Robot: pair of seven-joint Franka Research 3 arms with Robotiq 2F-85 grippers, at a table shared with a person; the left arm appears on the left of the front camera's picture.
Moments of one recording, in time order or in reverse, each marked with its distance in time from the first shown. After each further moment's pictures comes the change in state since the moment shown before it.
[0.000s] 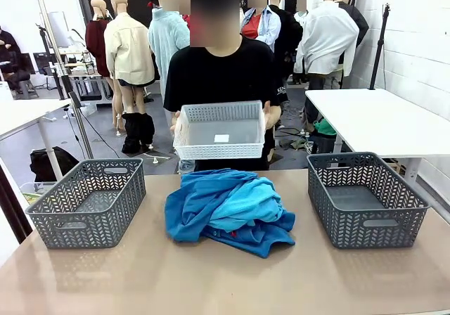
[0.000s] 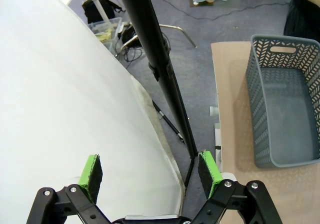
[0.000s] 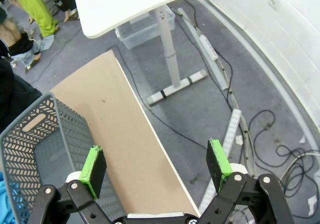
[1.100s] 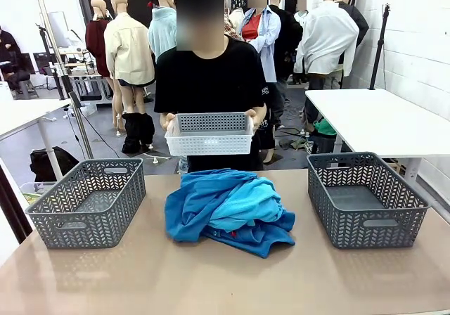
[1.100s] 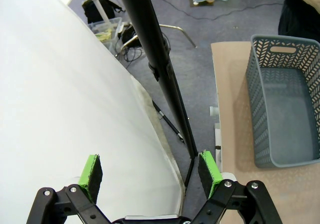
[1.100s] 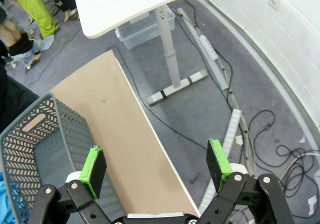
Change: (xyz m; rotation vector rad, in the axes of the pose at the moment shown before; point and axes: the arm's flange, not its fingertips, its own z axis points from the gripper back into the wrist) left arm 0.000 0.000 0.000 0.000 0.000 0.000; right arm 0.000 0.000 0.000 0.000 0.000 0.000
